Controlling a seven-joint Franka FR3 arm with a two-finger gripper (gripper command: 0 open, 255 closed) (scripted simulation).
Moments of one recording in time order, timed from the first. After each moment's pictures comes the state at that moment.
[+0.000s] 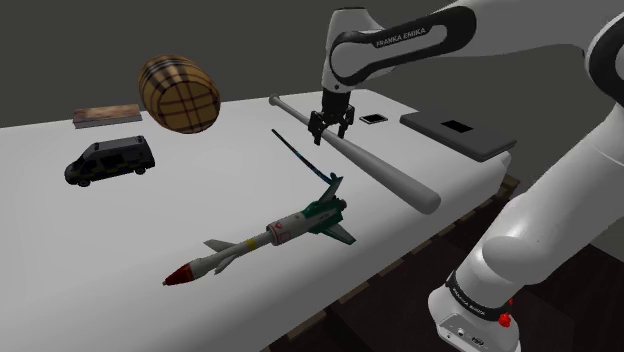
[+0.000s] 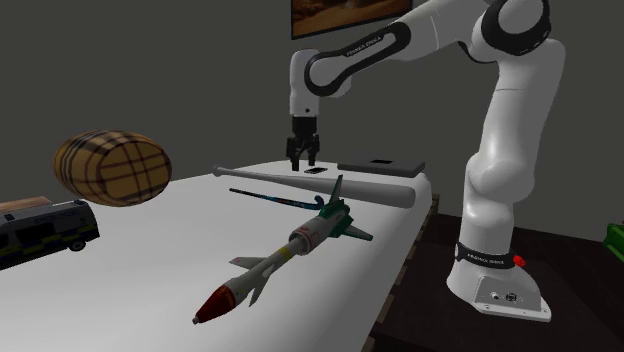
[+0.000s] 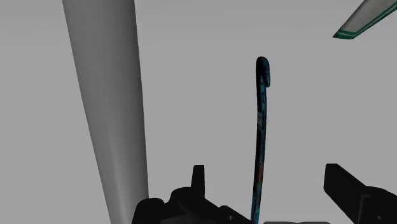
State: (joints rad) arm -0.05 -0.15 0.11 -2.13 -0.02 2.02 0.23
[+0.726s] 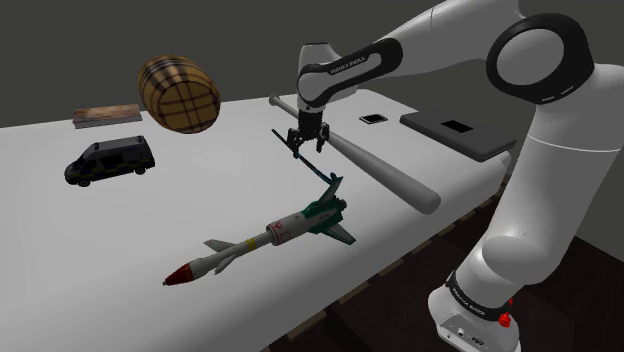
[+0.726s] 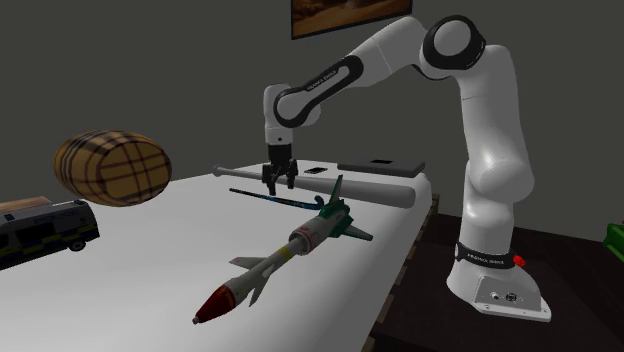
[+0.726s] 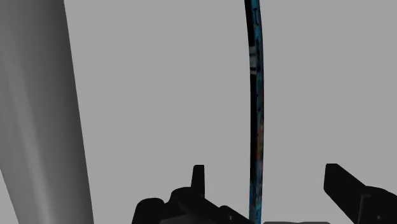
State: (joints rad) arm -0.05 0.20 0.11 -1.92 -0.03 2.09 0.28
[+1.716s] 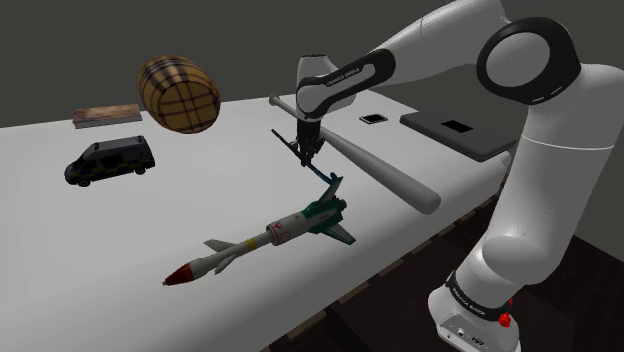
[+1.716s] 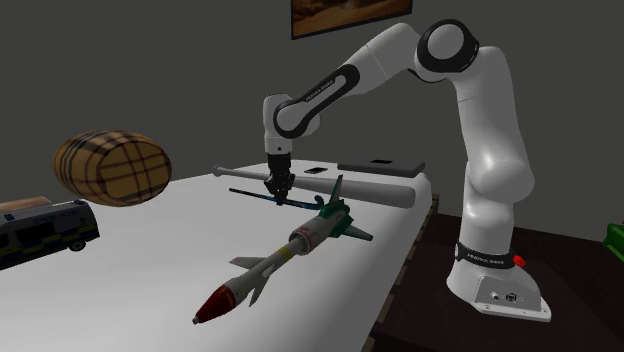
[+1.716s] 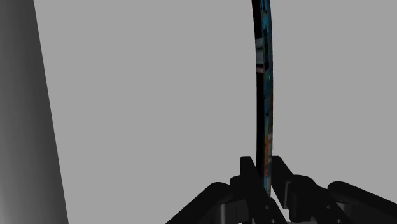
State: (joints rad) arm -0.05 0.24 0.11 -1.95 -0.03 2.16 0.28
